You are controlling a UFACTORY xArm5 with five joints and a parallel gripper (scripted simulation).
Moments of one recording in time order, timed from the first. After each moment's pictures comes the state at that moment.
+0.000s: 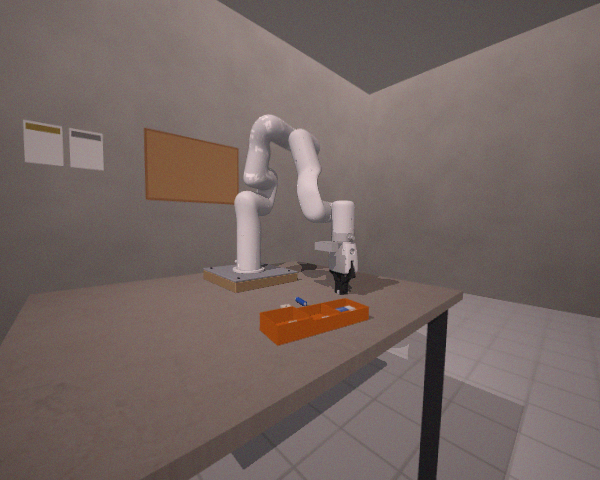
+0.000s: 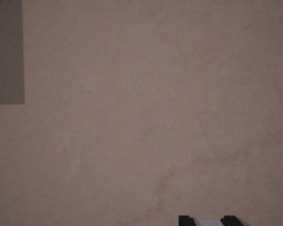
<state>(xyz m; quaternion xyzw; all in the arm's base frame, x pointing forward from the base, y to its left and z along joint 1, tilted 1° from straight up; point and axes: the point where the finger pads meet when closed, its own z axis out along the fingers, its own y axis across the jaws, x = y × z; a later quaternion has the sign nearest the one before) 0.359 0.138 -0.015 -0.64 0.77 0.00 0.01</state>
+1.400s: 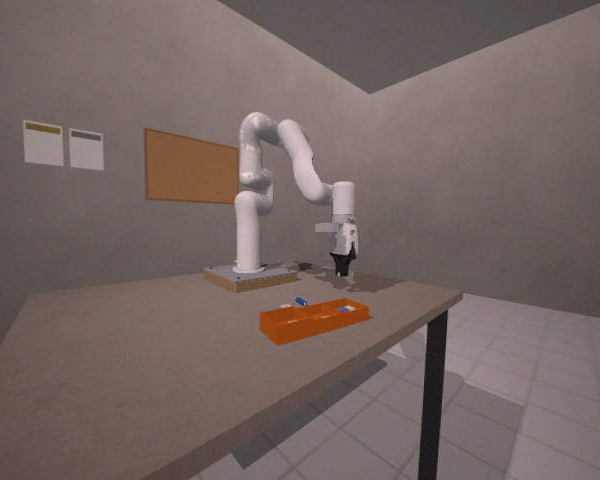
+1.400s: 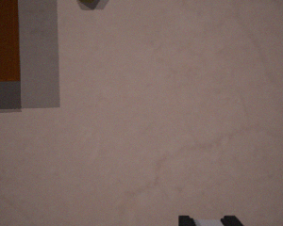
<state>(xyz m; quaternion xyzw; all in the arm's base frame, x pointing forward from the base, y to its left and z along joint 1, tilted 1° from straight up) 0.359 0.138 0.045 -0.64 0.77 0.00 0.01</state>
